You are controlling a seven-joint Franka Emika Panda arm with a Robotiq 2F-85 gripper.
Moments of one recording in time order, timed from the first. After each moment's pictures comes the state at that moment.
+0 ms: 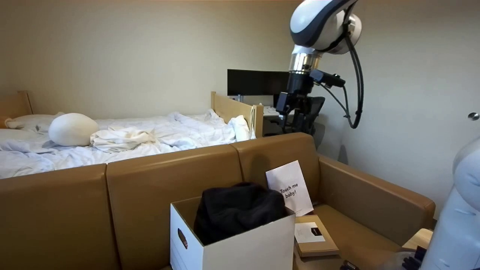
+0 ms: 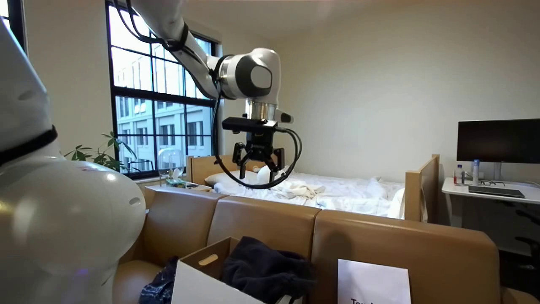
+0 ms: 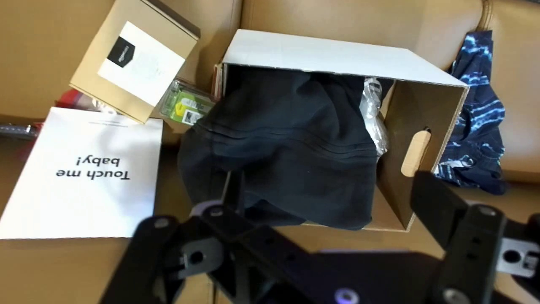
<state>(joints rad) 0.05 -0.38 -0.12 -2.43 0.10 2.08 -0.22</state>
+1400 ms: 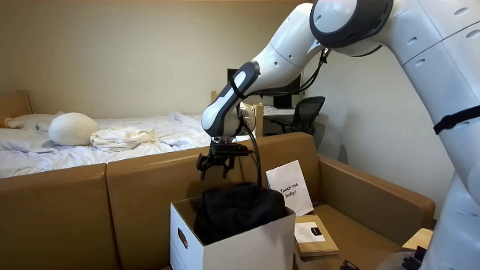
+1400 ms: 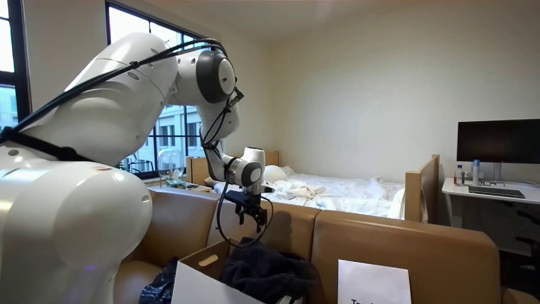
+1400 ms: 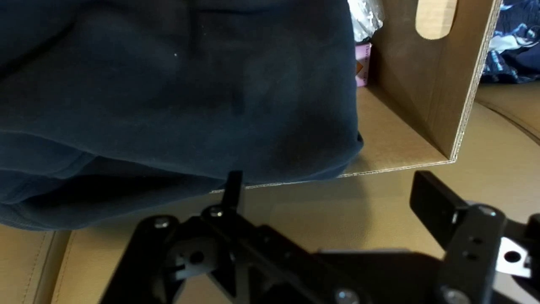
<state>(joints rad) 0.16 0.61 0.08 -1.84 0.18 2.58 0.17</state>
